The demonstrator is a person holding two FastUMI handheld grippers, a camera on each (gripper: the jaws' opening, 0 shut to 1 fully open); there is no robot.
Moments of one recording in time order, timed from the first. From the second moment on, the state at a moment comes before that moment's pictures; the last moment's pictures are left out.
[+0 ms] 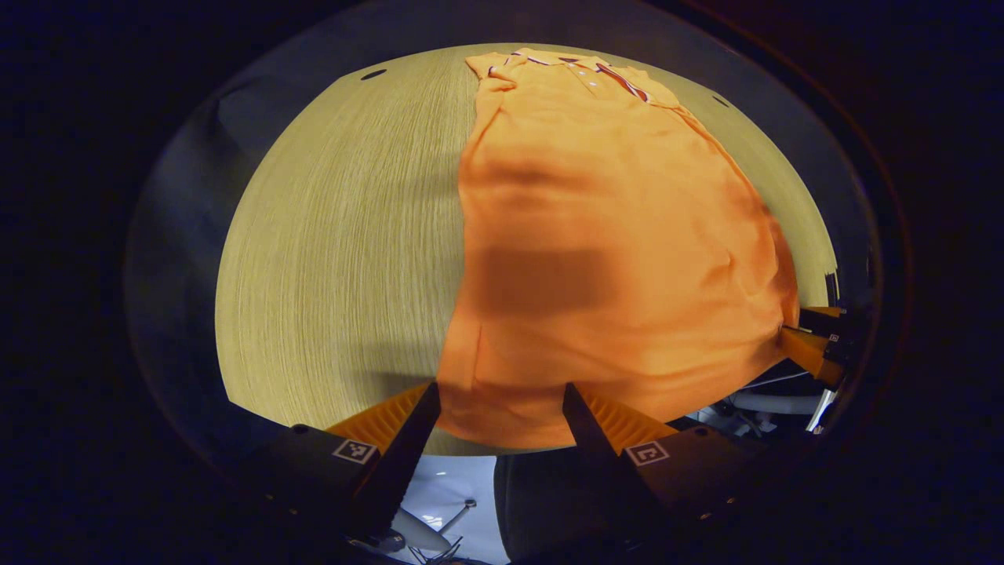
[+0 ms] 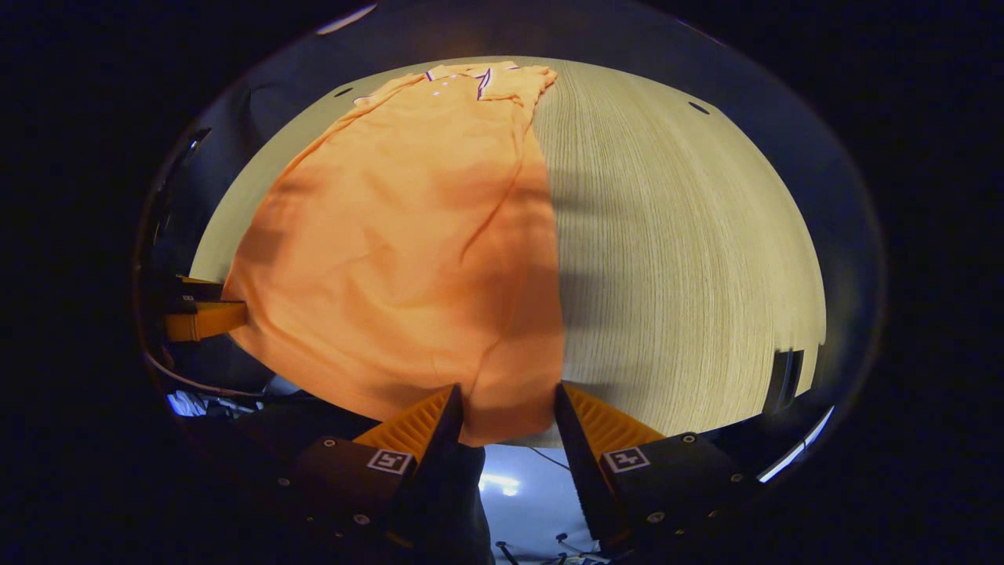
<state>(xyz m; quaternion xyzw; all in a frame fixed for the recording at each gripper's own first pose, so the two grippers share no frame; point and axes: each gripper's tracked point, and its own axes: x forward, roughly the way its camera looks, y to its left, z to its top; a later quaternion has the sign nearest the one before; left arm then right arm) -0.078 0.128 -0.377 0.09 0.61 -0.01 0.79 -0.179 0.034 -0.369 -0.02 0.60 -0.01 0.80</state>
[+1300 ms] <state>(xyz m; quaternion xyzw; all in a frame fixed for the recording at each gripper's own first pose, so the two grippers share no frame) -0.072 0.105 -0.352 0.01 0.58 -0.05 0.81 -0.159 0.053 -0.347 0.08 0.57 0.03 0.82</state>
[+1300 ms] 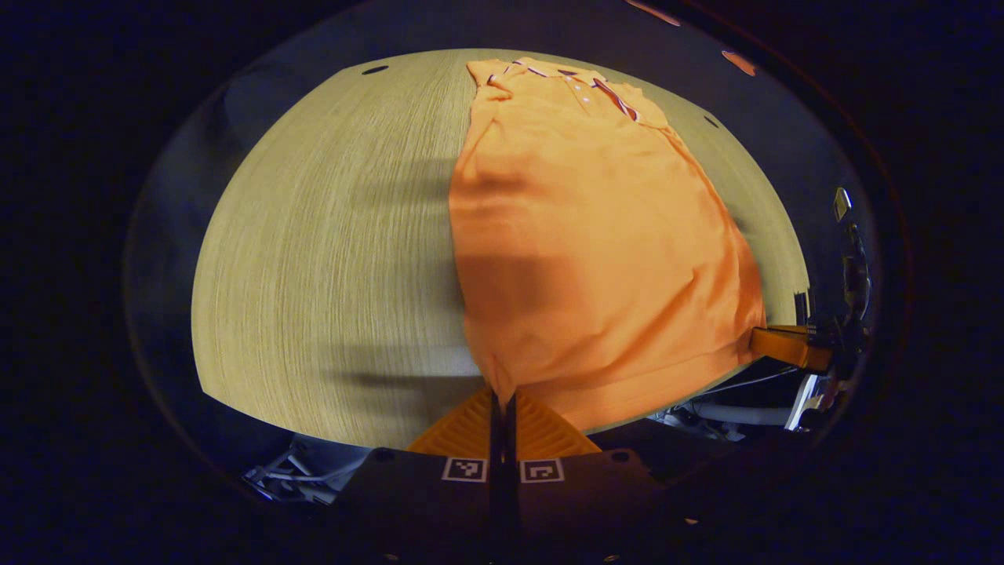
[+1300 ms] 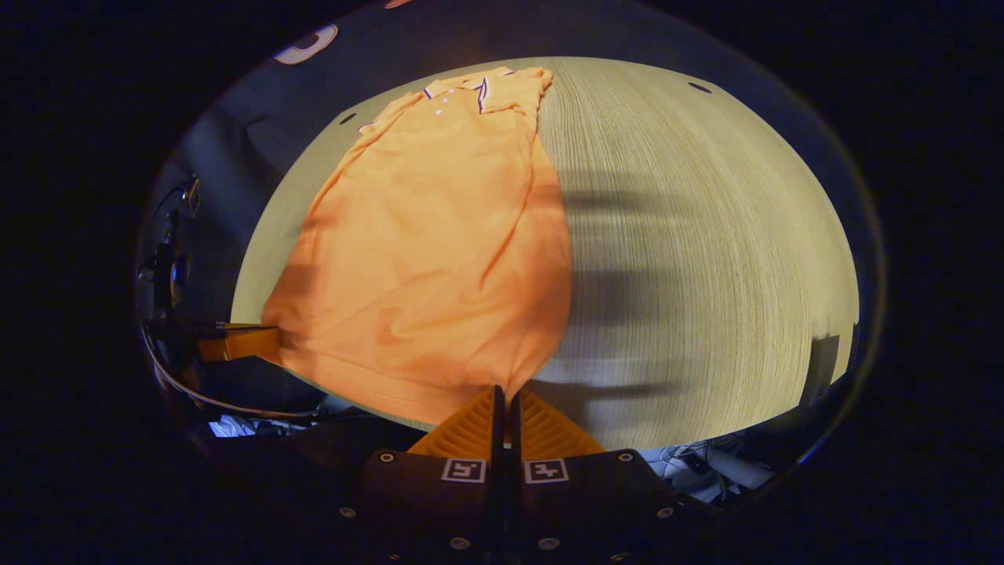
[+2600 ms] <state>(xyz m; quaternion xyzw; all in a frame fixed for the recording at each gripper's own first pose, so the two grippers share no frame) 0.172 0.094 -0.221 -0.03 0.44 -0.09 0.89 0.058 0.011 -0.201 0.14 0.42 -0.02 0.90</state>
